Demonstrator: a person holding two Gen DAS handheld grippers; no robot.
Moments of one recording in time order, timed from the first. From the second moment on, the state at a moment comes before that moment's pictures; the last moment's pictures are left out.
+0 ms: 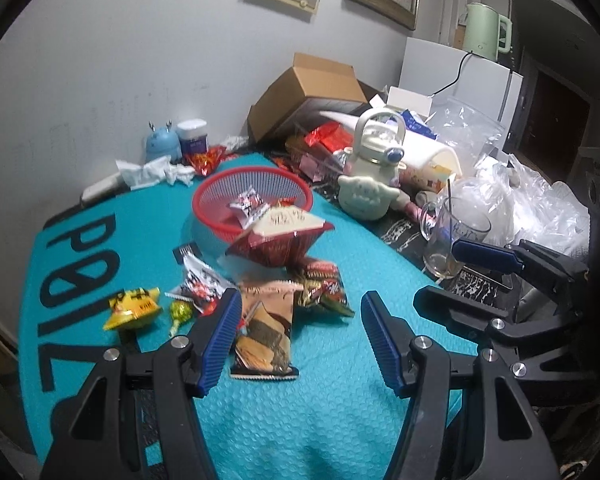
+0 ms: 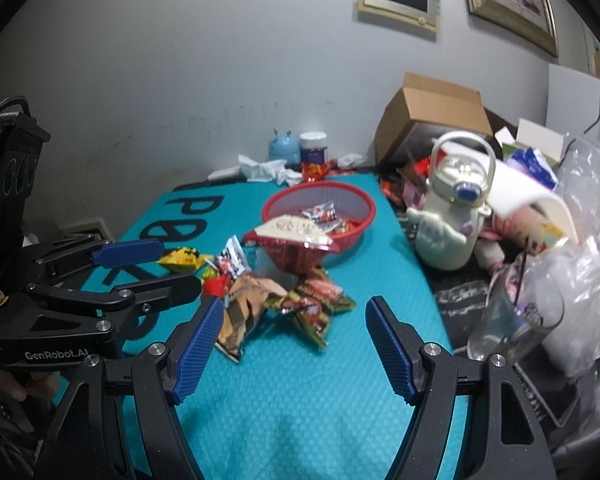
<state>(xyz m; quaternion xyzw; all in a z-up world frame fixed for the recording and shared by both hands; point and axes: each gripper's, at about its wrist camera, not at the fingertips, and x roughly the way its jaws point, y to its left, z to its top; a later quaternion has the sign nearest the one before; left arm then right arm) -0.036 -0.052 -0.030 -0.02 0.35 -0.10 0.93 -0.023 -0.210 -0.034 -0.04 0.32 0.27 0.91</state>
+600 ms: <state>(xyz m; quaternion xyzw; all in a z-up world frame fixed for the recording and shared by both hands) -0.012 -0.037 -0.104 -0.07 0.43 -0.06 0.90 0.011 -0.205 -0.091 -0.02 0.38 0.27 0.88</state>
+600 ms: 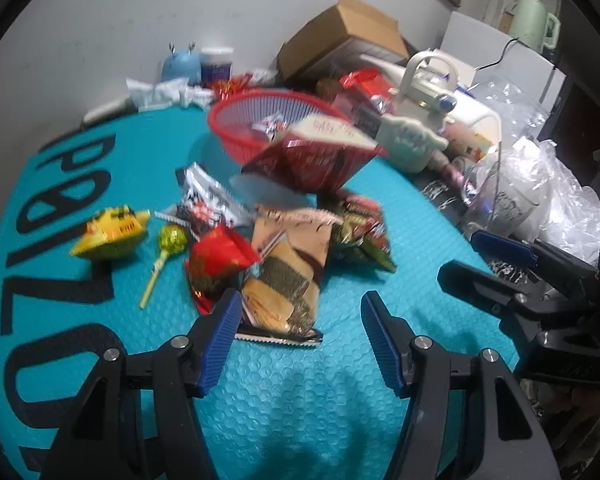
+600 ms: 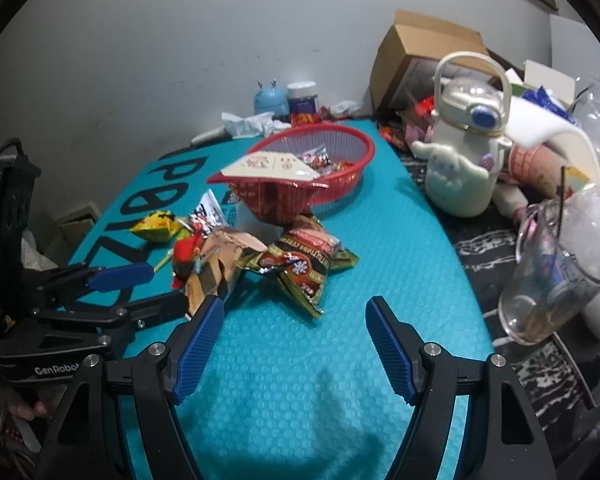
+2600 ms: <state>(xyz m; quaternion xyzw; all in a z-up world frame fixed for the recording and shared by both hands) -0.037 -0.073 -0.142 -0.07 0.50 -0.07 0.86 0.009 -0.238 -0.128 0.03 0.49 0.31 0.81</state>
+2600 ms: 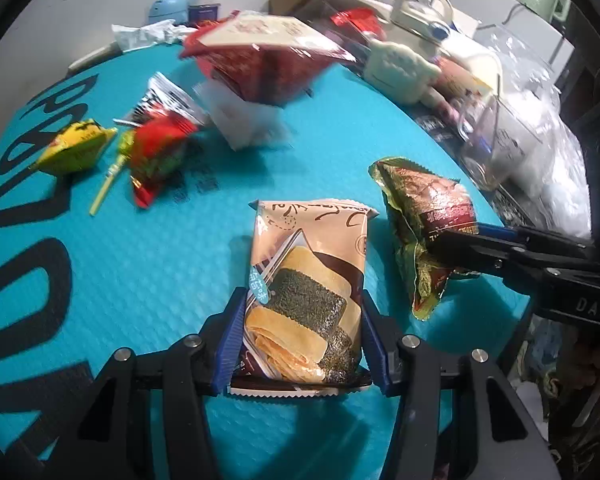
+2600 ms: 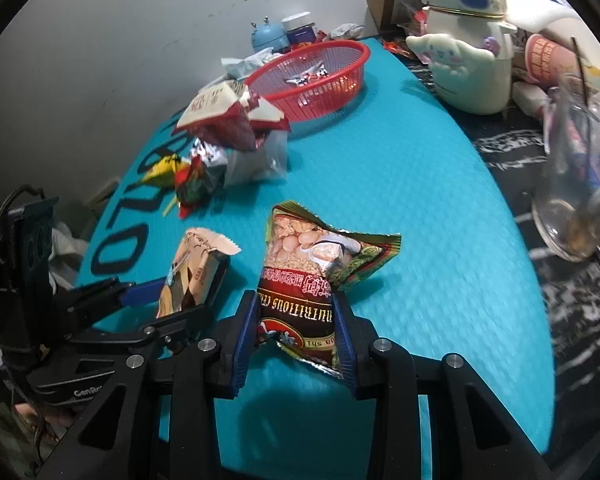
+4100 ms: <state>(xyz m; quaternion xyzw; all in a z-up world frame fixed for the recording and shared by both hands) -0.015 -0.093 -0.150 -0.01 0.49 -0.02 0.87 0.006 -0.224 -0.146 -0.04 0.49 0.30 0.82</state>
